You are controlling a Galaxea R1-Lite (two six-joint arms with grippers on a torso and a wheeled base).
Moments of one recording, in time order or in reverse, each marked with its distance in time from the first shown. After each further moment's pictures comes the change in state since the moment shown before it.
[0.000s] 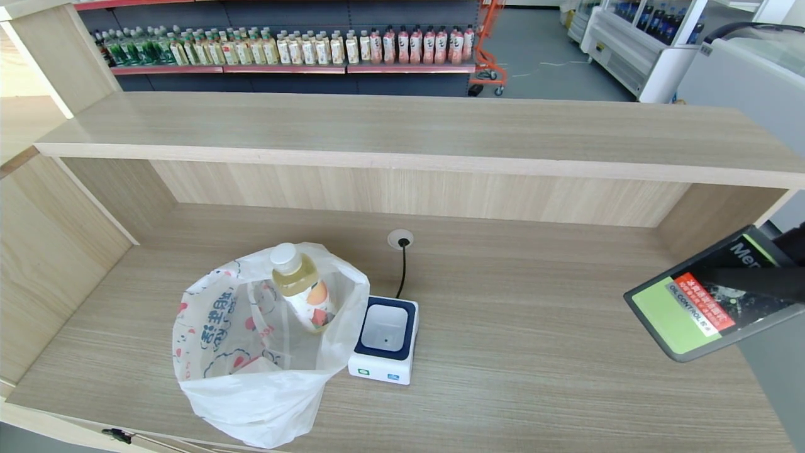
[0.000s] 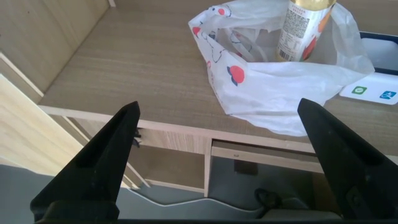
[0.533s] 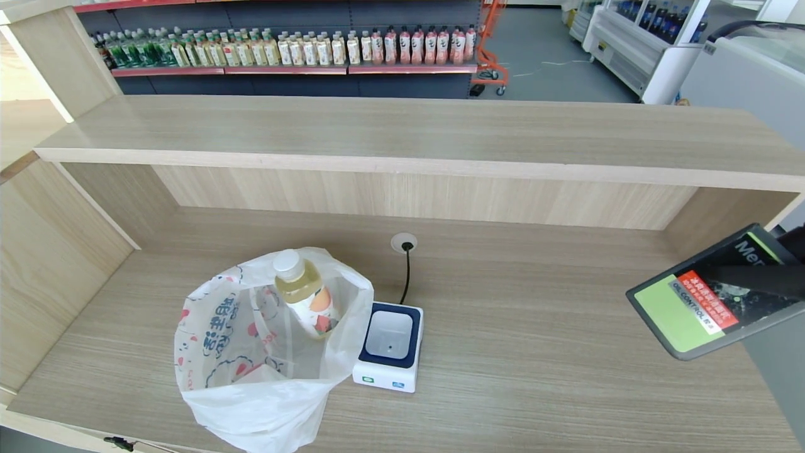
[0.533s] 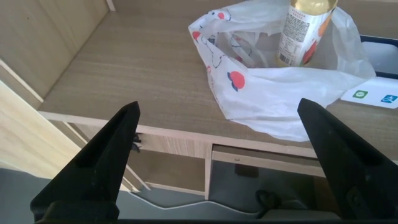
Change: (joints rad) left arm 0.001 0.000 0.000 0.000 0.000 -0.003; right arm -0.021 0.010 0.009 -0.017 0.041 0.011
